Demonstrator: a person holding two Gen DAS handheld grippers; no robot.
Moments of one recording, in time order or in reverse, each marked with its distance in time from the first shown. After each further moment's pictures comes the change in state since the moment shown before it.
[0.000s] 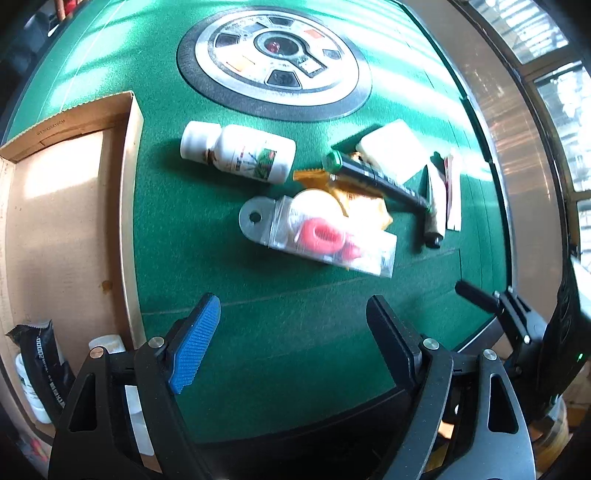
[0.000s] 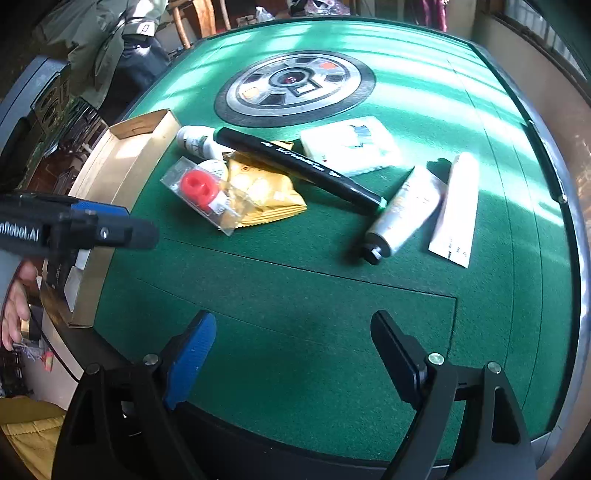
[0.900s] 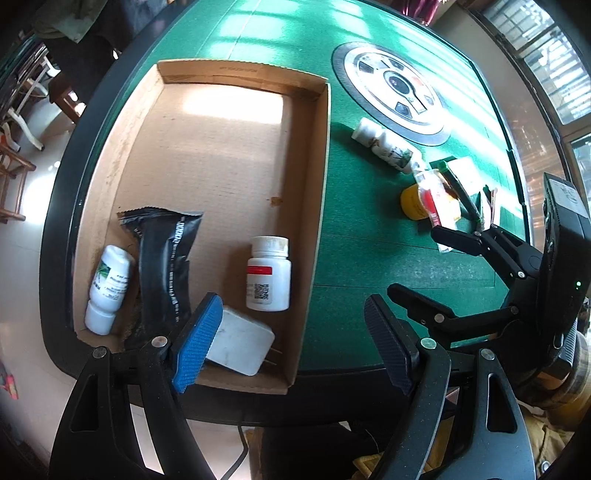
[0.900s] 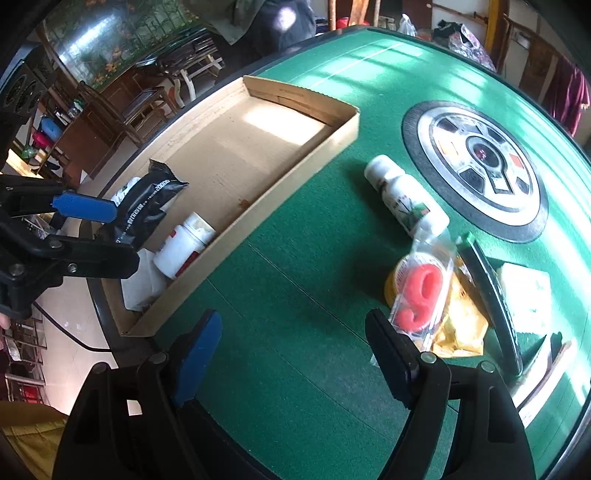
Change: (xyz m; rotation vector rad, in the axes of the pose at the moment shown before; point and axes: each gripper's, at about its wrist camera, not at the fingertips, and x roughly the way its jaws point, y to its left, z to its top) left arm -0.077 0.087 -0.089 -0.176 -0.088 0.121; right arm 0.040 0.142 0.052 -0.451 0.053 0.161
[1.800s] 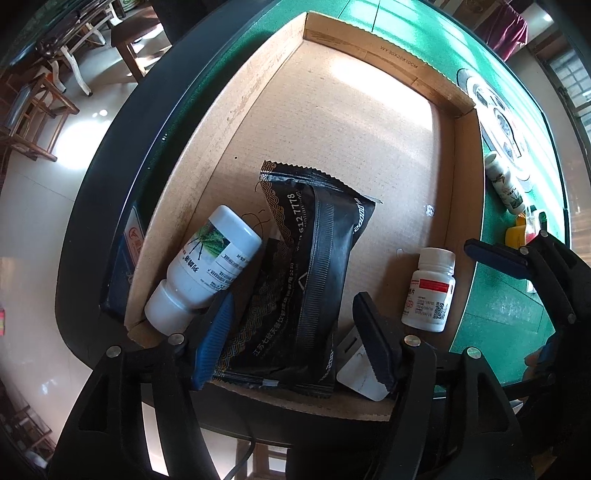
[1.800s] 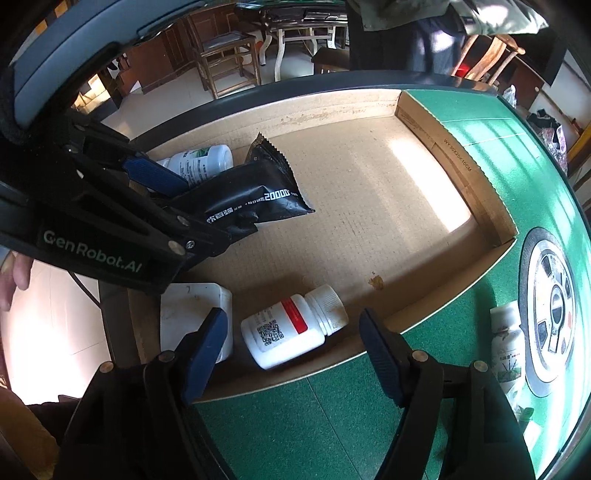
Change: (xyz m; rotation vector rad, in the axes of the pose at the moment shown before) left arm 0.028 0.114 -0.017 -0.235 -0.004 0.102; right arm 0.050 0.113 0.047 -0.447 0.029 0.019
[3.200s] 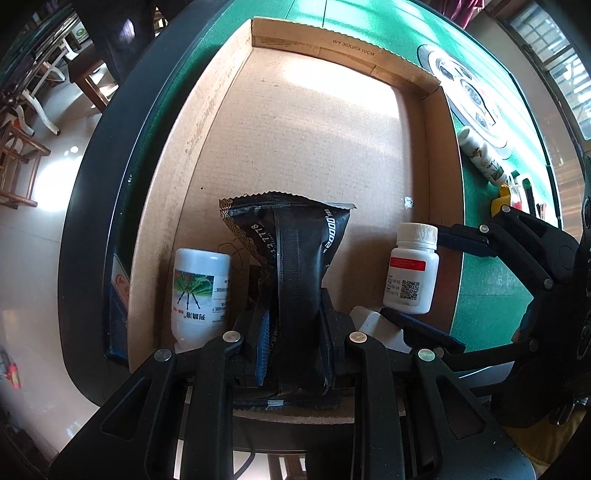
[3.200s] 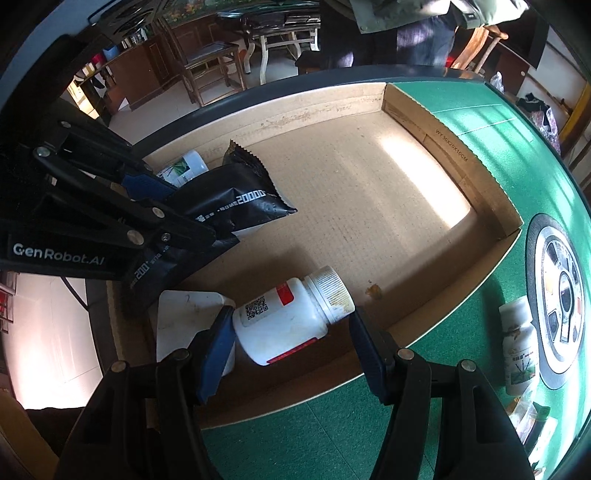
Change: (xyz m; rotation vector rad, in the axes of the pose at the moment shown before) left arm 0.002 -0.007 0.012 0.186 0.011 -0.047; right arm 0.021 -0.005 0.009 0.041 -0.011 -0.003
